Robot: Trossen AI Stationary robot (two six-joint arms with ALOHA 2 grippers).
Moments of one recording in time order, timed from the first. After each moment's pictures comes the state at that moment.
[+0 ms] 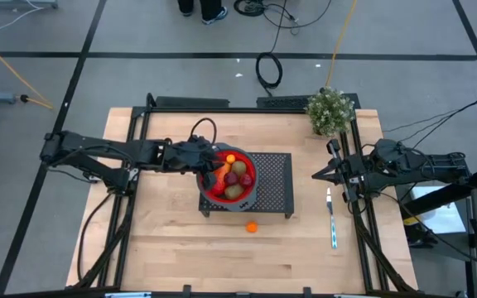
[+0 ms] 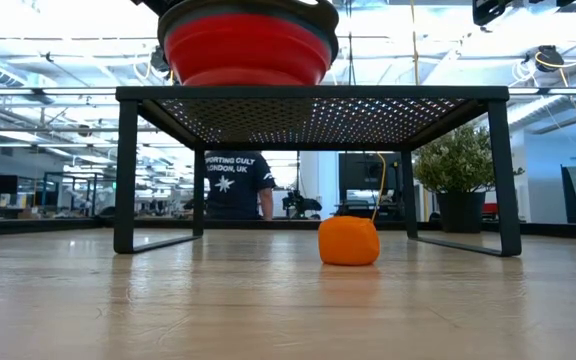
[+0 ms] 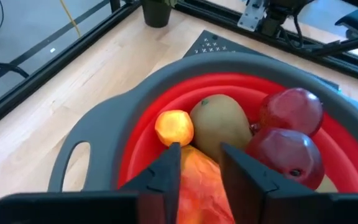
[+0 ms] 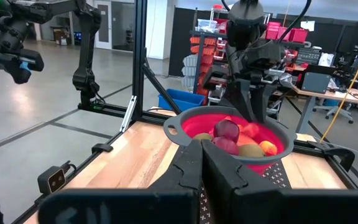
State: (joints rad) left arm -0.05 1.28 1.07 -0.41 -0.29 -0.39; right arm 0.05 0.43 0.55 -0.10 -0.21 -0.09
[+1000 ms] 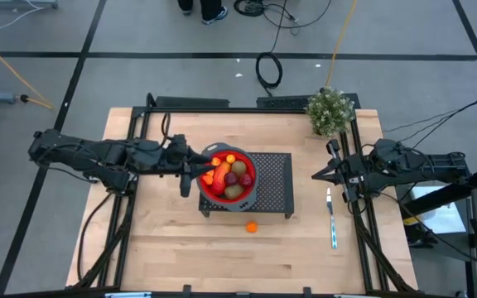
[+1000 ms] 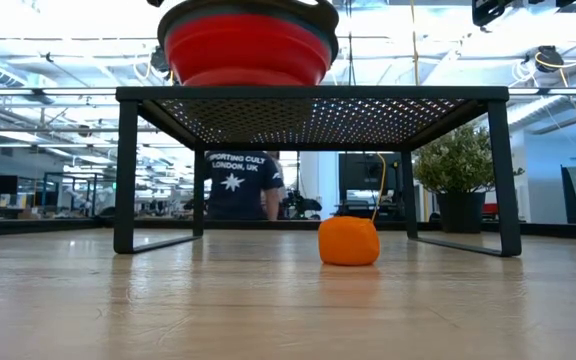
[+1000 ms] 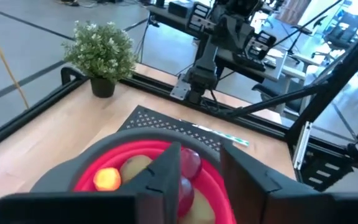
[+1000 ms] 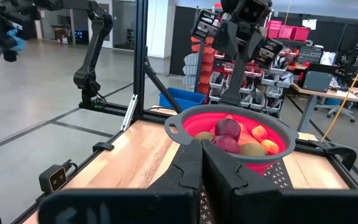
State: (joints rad) left arm -0.19 1.07 1.07 -0.28 -0.30 -0.37; right arm 0.05 0.44 0.55 -0.10 -0.21 -0.09
